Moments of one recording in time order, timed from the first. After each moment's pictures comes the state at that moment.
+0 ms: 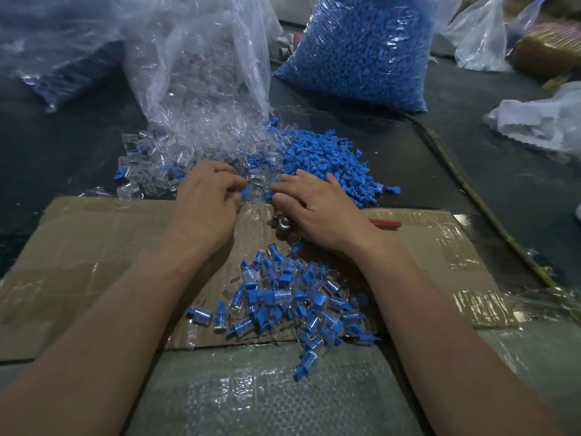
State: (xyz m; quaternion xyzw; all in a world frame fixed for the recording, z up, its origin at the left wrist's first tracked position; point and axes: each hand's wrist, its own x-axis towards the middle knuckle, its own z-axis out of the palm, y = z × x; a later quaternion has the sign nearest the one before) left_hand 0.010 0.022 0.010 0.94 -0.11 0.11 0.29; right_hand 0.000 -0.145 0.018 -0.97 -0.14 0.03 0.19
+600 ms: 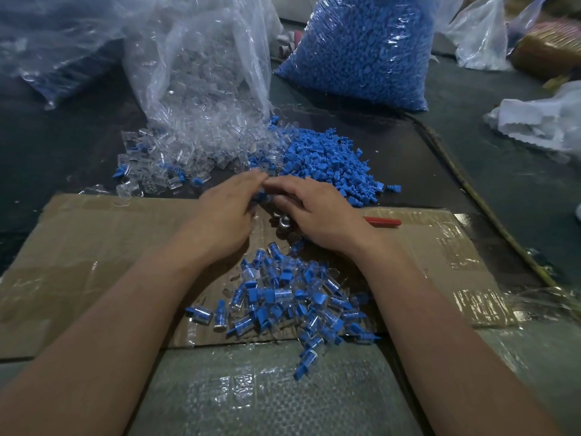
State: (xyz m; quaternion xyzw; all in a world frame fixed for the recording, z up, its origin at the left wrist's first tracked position) left_hand 0.014 0.016 -0.004 0.94 -0.19 0.01 0.27; right_hand -0.006 -0.139 0.023 -0.94 -0.19 0.02 0.27
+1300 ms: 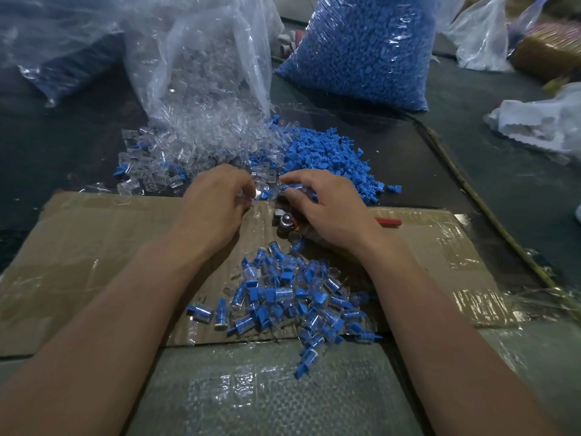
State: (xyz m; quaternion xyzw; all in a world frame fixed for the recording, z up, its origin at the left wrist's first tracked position) left_hand 0.012 0.021 0.003 0.93 -0.17 0.12 0.29; right_hand -0.008 -0.146 0.027 -0.96 -0.13 -0.02 0.26
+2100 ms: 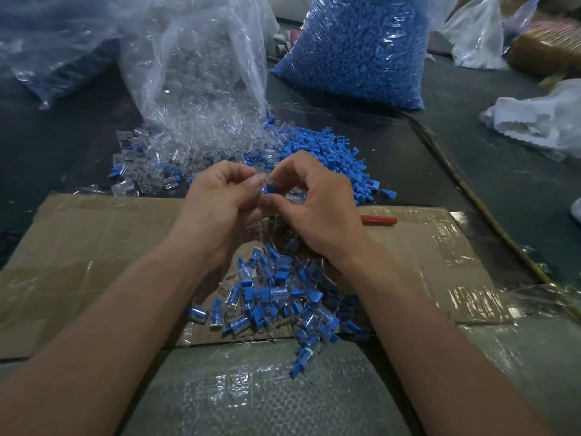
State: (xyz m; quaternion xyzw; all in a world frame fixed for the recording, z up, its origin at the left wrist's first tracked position) left_hand -0.010 0.003 0.023 0.55 0.04 -0.12 0.82; right_hand -0.026 -0.123 0.035 -0.90 -0.14 -0.15 0.39
